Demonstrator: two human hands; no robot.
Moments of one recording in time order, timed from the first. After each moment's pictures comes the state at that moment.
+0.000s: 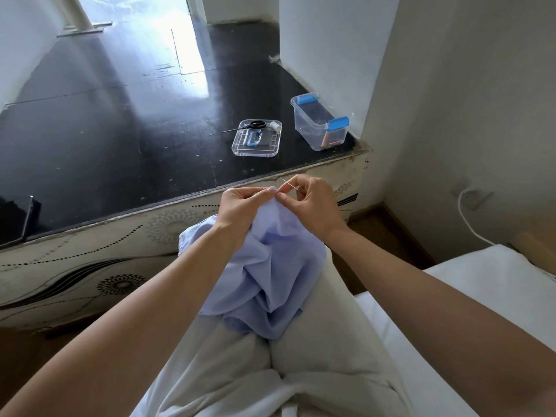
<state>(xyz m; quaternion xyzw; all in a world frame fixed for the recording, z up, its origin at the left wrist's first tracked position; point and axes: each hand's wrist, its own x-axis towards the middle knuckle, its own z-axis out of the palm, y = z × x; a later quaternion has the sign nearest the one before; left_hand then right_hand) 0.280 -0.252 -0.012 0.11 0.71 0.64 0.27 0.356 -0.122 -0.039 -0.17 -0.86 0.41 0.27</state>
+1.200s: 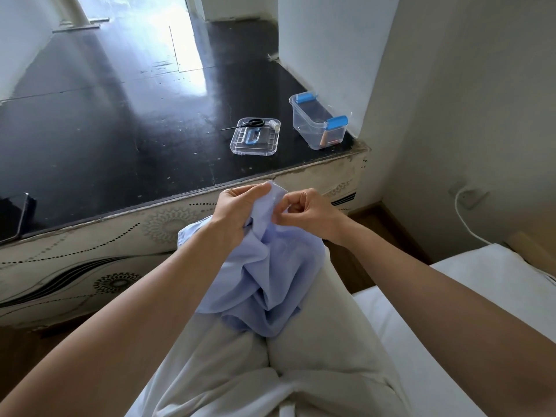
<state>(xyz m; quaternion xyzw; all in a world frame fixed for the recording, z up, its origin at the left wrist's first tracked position) 0.283 -0.254 -0.003 0.04 0.63 0.70 0.33 0.375 -0.116 -0.033 -0.06 -0.82 0.57 0.07</state>
